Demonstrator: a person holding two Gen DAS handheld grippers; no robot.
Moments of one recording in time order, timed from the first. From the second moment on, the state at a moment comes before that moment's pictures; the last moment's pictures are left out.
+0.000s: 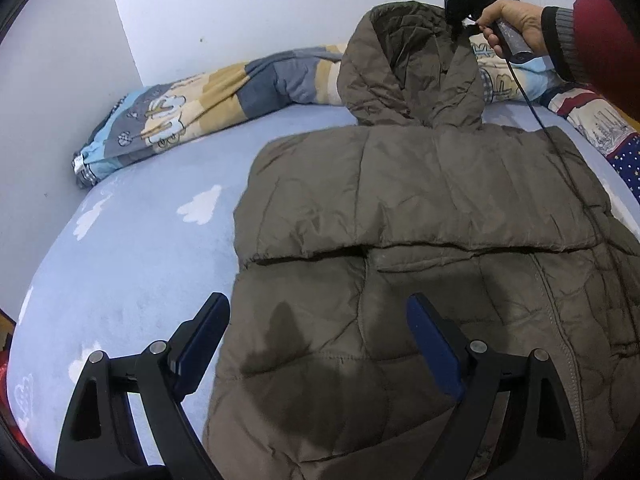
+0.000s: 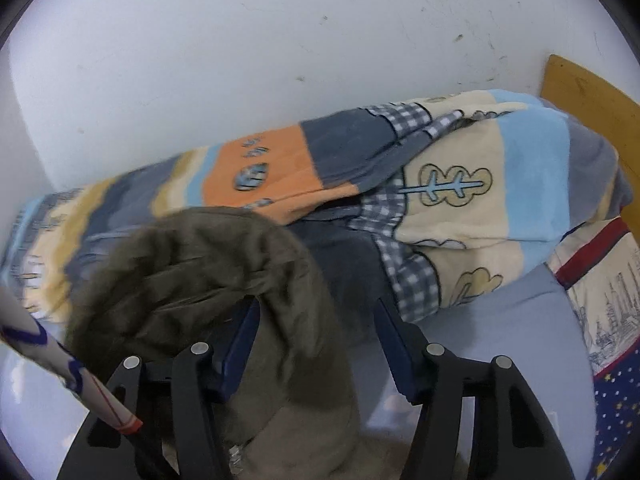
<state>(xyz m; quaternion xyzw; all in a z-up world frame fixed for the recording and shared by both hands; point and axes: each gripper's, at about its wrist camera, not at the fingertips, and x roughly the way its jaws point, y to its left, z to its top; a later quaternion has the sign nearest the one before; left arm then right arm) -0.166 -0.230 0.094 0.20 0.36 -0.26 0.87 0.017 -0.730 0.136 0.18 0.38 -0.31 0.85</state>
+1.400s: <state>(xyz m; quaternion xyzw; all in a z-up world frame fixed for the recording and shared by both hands) -0.137 -0.335 0.080 0.23 0.39 -0.26 0.85 -0.298 -0.493 0.041 0.12 0.44 -0.23 0.86</state>
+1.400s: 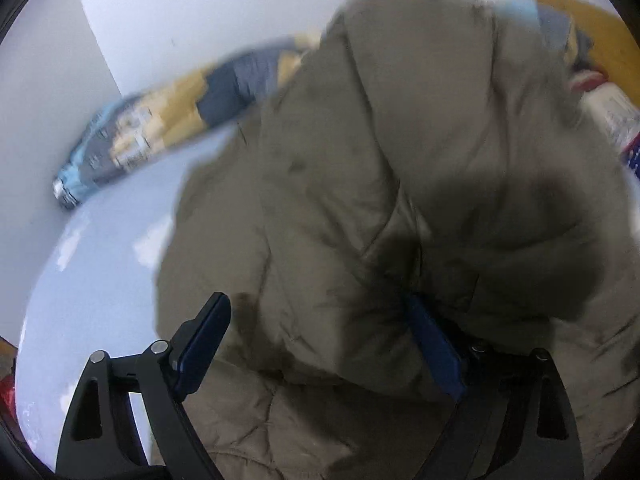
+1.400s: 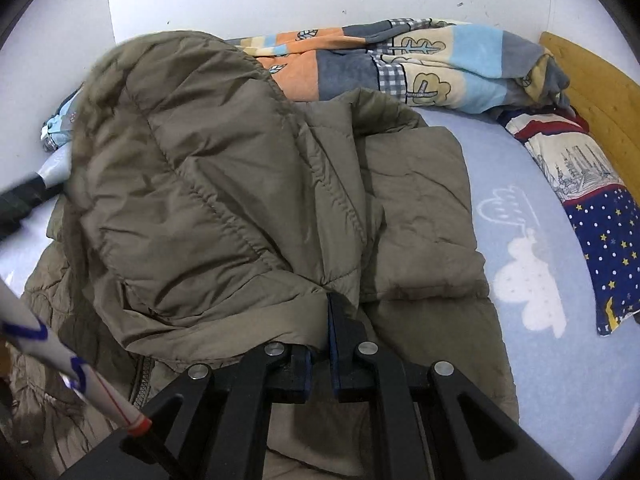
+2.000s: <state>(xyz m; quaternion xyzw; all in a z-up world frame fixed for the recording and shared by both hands) -0.130 -0.313 0.099 0.19 0.40 -0.27 0.86 -0.319 -0.495 0.103 0.17 0.32 -0.23 0.90</state>
